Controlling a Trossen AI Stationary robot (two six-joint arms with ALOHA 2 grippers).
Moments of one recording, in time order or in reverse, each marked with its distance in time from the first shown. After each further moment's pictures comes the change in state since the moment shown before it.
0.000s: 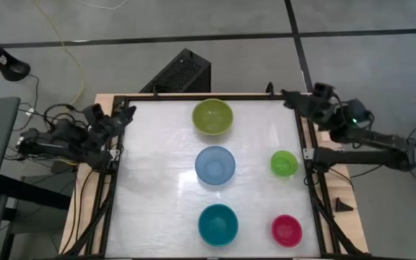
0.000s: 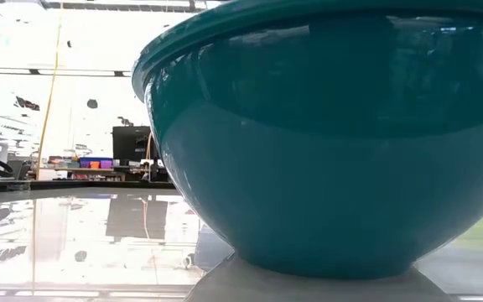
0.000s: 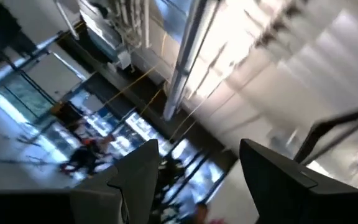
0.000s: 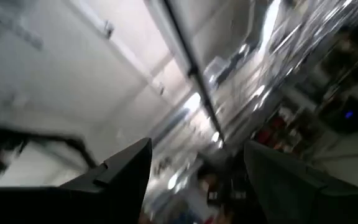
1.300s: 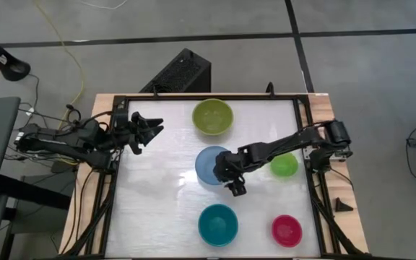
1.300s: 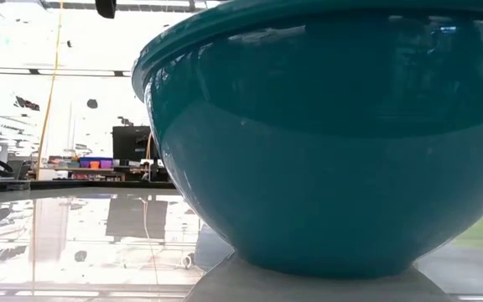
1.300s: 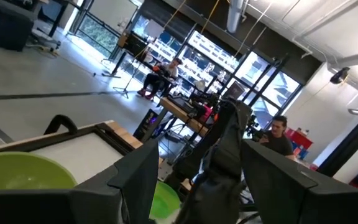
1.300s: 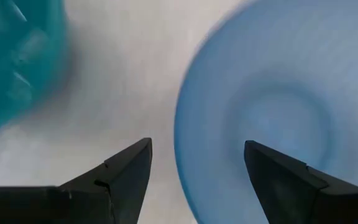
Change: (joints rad) left arm 0.000 0.183 0.152 -0.428 -0.018 -0.038; right arm 0.408 1.062 0.458 -1.058 -0.010 -1.073
